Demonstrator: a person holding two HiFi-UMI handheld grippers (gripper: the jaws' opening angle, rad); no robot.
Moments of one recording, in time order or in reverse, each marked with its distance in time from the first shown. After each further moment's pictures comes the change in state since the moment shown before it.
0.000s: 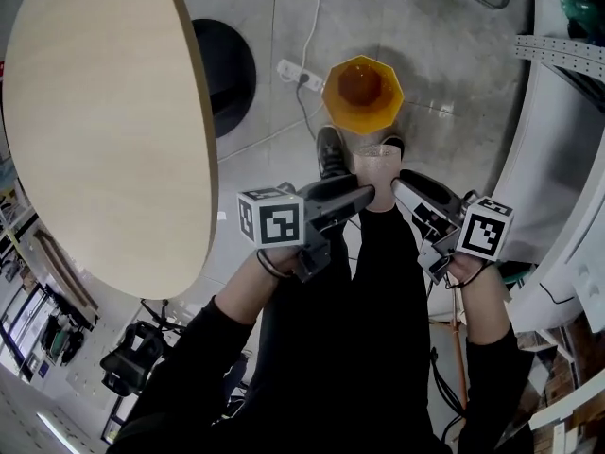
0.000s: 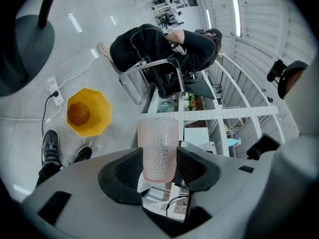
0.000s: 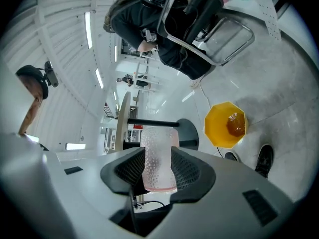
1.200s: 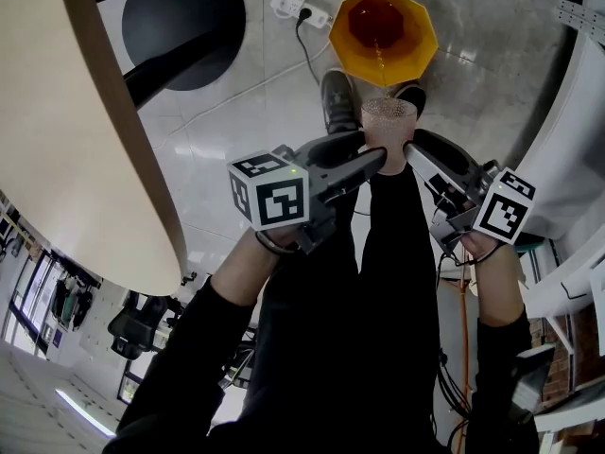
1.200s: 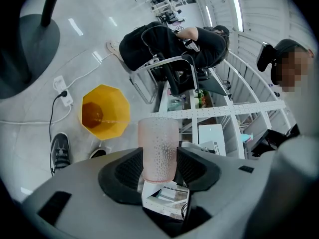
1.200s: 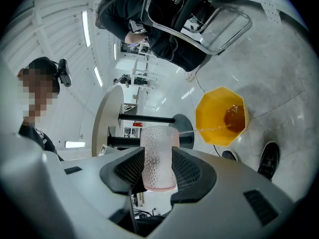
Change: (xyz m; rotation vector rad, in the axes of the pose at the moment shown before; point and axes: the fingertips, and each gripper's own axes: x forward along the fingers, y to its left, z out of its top) left arm 0.015 0.110 -0.003 0.019 0.009 0.062; right arm 0.059 -0.093 -0.029 0.008 0.028 0.007
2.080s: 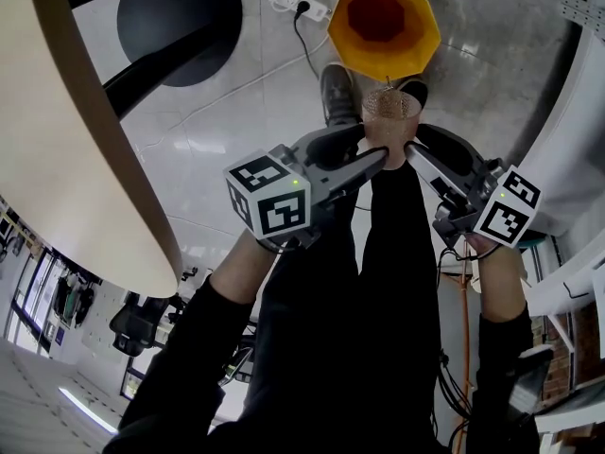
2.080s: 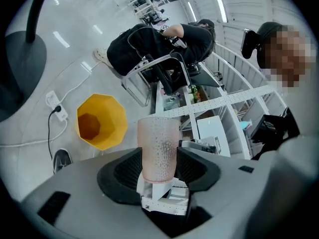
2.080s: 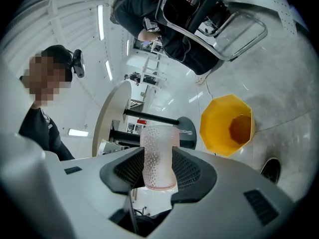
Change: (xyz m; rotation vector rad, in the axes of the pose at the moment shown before) left arm 0.004 0.004 0.001 0.157 -0.013 -0.006; right arm 0.003 -0.003 -0.001 -0.142 0.001 0.045
